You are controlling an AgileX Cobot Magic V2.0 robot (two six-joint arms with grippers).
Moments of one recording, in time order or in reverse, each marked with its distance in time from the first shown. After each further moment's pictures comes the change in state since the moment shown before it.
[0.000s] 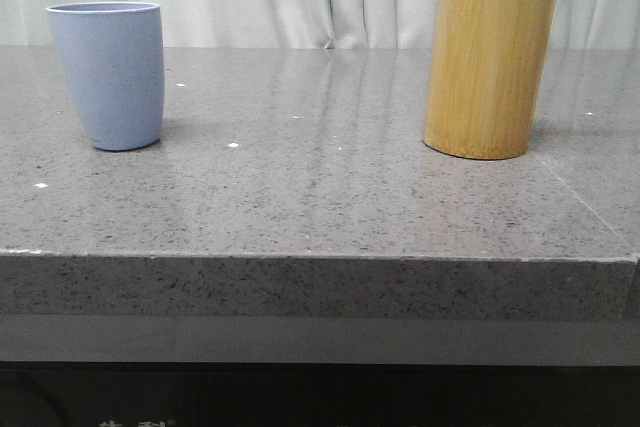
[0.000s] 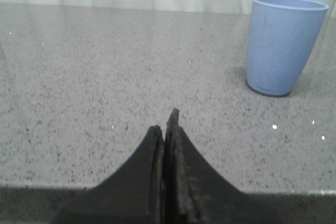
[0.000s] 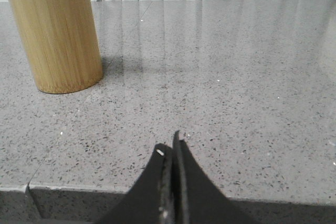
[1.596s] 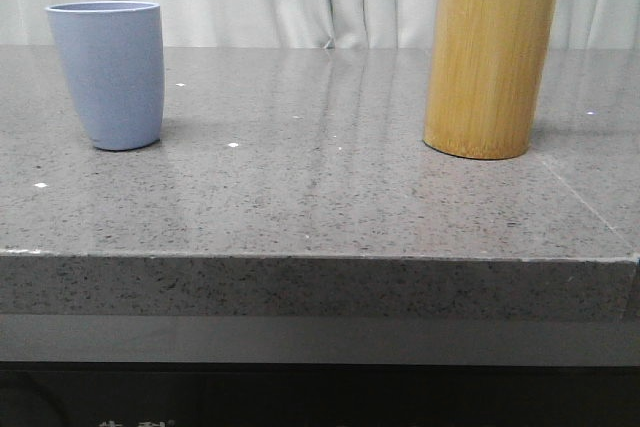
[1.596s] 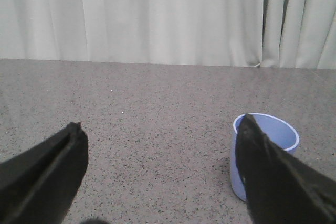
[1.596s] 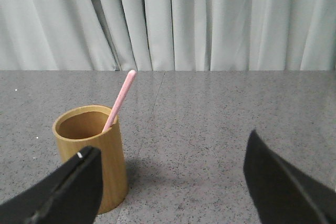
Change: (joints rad) left arm 0.000 0.431 -0.566 0.001 0.139 0.000; right arm 0.000 0.379 -0.607 0.015 0.181 0.000
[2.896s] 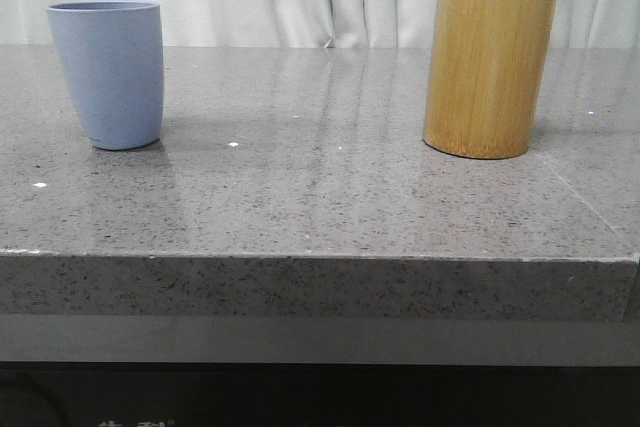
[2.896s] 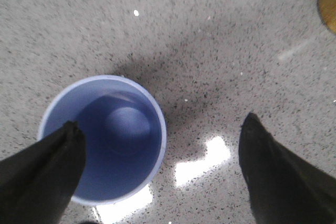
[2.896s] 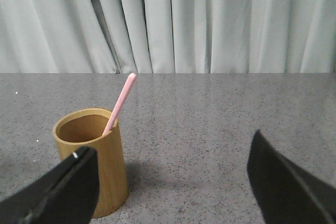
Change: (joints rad) left arm -0.368 1.197 -1.114 -0.010 0.869 0.100; right arm 0.000 0.000 0.000 0.002 -0.009 0.000
